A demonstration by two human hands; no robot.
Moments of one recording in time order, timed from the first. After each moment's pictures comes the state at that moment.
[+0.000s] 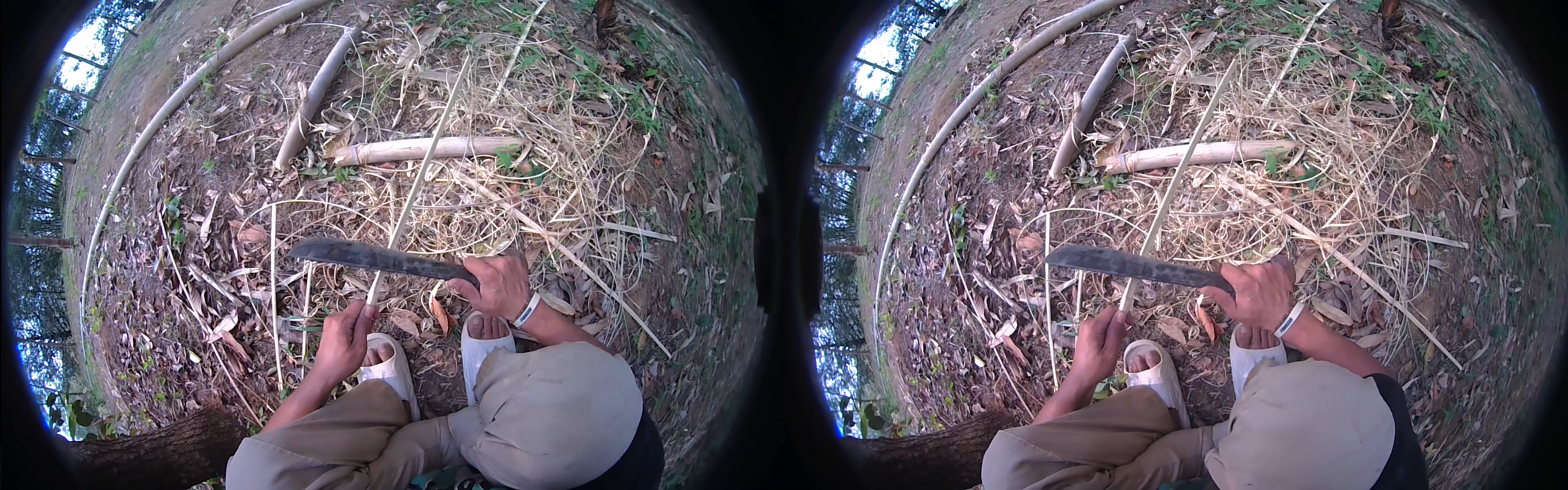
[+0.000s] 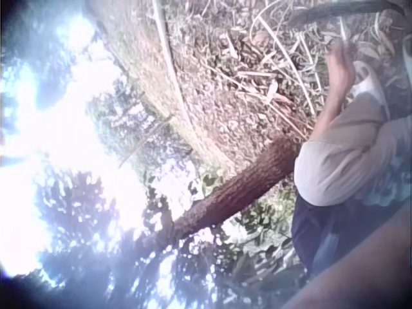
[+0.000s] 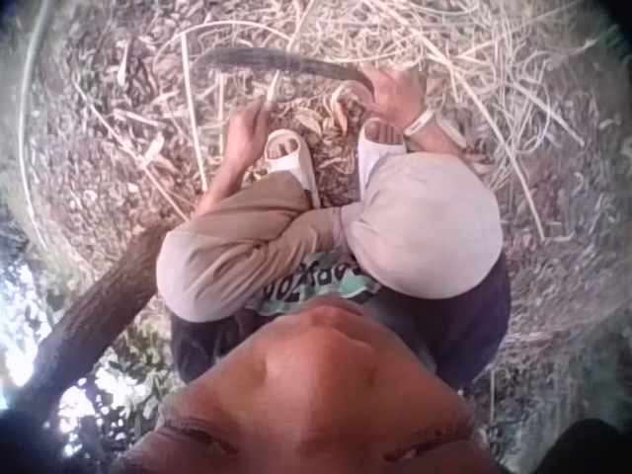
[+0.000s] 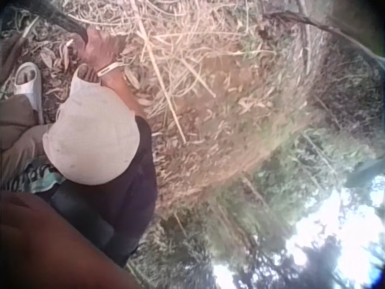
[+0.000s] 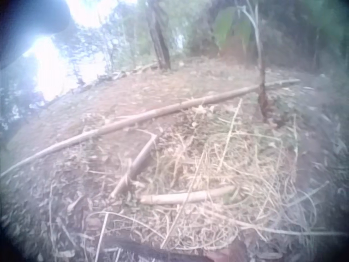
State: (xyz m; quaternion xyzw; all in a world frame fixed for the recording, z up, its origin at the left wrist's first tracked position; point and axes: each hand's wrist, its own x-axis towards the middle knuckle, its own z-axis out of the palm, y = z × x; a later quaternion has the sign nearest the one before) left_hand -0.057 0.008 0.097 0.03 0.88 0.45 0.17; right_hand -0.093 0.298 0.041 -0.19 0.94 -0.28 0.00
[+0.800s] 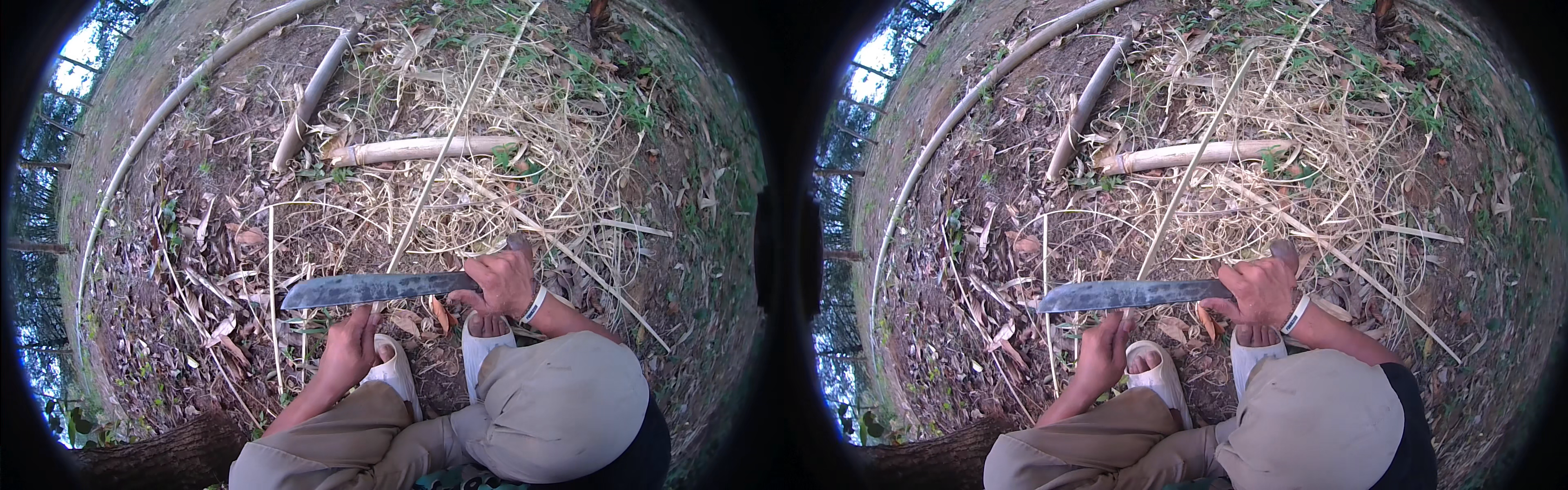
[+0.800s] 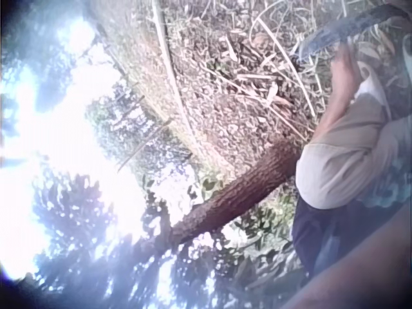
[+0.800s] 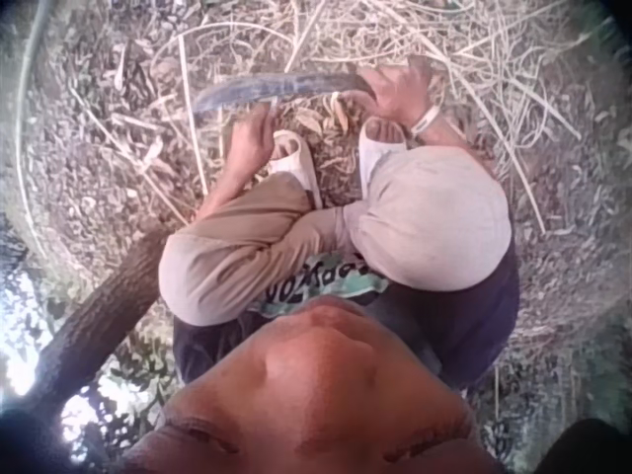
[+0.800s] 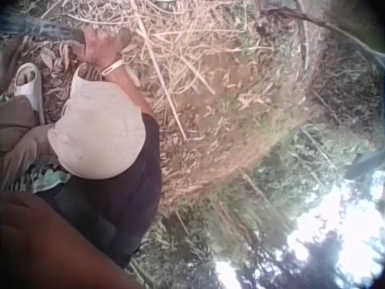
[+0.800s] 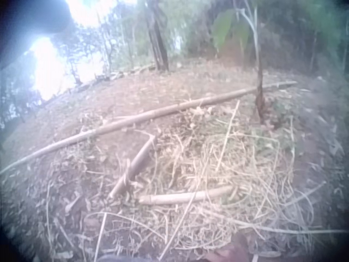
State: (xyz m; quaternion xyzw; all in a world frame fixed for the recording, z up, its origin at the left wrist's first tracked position) left_hand -0.046 0.003 0.100 0.09 0.90 0.41 0.10; right_hand -0.099 0.292 0.059 -0.23 0.94 -0.26 -0.01
